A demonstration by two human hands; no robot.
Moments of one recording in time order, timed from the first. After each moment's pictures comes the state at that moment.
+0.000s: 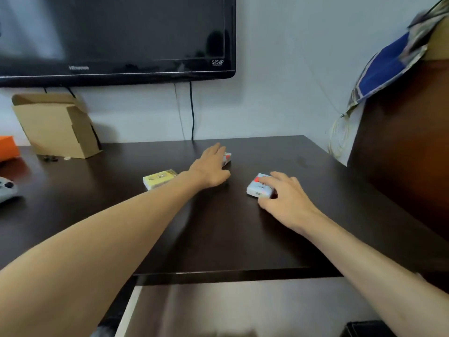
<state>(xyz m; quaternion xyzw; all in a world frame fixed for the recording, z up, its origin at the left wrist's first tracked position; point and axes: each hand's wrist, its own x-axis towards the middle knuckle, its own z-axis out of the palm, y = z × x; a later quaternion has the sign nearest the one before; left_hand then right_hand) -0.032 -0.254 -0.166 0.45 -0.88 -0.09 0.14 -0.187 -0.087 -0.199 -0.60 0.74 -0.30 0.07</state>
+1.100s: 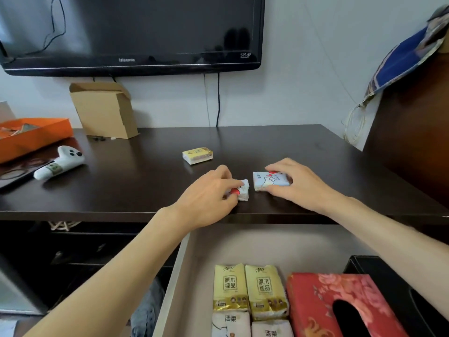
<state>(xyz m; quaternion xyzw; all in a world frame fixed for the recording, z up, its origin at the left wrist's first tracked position) 0.099 -0.076 -0.185 0.36 -0.91 -0.04 0.20 -0.156 -0.042 -0.201 -0.69 0.65 -0.30 0.09</state>
